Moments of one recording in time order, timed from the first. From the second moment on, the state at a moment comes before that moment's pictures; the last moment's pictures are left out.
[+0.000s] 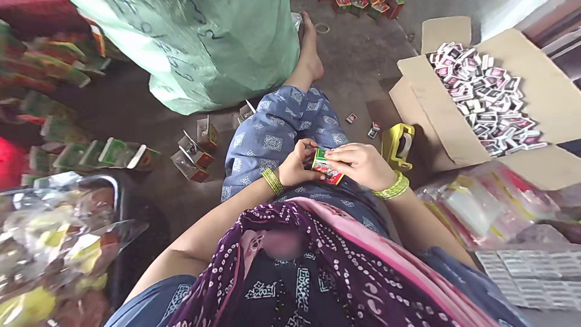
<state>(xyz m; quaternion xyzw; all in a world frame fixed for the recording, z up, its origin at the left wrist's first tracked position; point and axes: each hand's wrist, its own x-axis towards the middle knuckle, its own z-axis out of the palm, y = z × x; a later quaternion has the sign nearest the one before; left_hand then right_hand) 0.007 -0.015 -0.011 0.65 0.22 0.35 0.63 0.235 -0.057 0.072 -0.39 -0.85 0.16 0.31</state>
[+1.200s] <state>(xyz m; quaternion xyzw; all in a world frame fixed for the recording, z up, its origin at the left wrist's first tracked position) 0.008 -0.016 -0.014 0.69 0.24 0.36 0.58 0.239 -0.076 0.033 -0.39 -0.81 0.17 0.41</state>
